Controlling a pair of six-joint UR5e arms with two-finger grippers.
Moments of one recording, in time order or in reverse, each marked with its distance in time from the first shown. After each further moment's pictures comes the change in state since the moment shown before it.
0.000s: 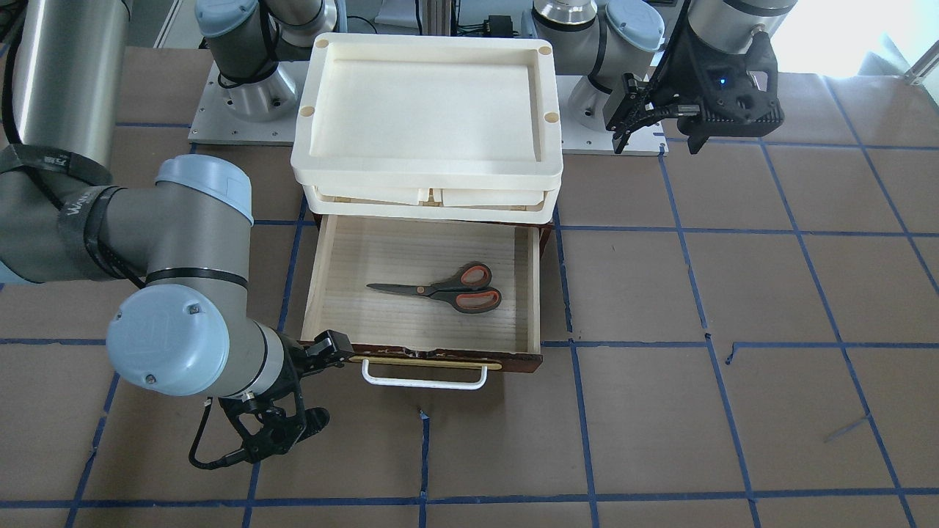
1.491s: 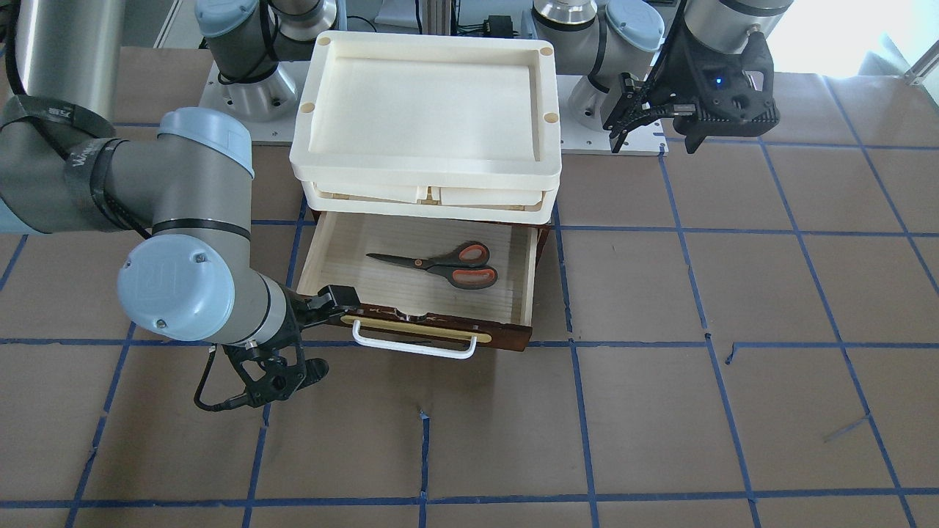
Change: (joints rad) left arm -0.006 0.000 -0.001 0.000 -0.002 -0.002; right arm 0.001 -0.112 0.152 0.032 0.000 0.042
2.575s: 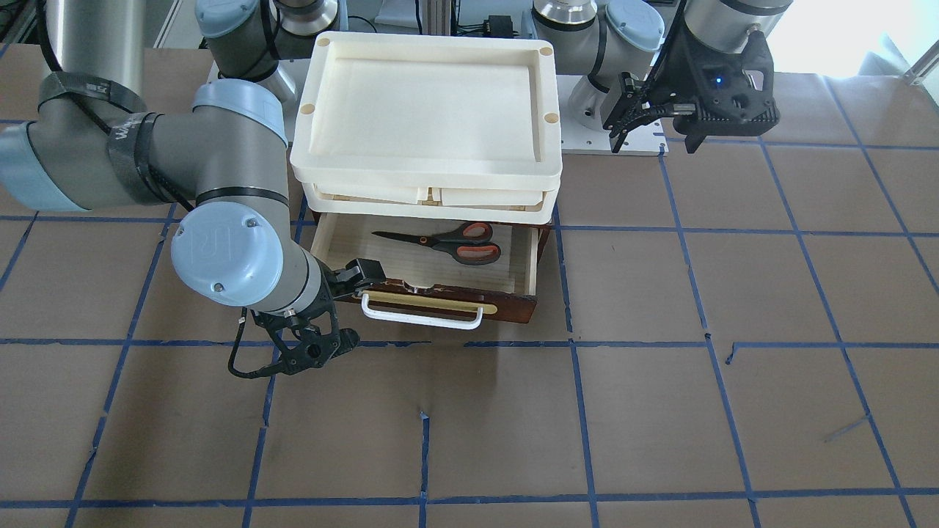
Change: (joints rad) left arm 0.000 0.000 0.000 0.000 0.000 0.001; right arm 0.056 -0.042 0.044 0.023 -0.002 0.054
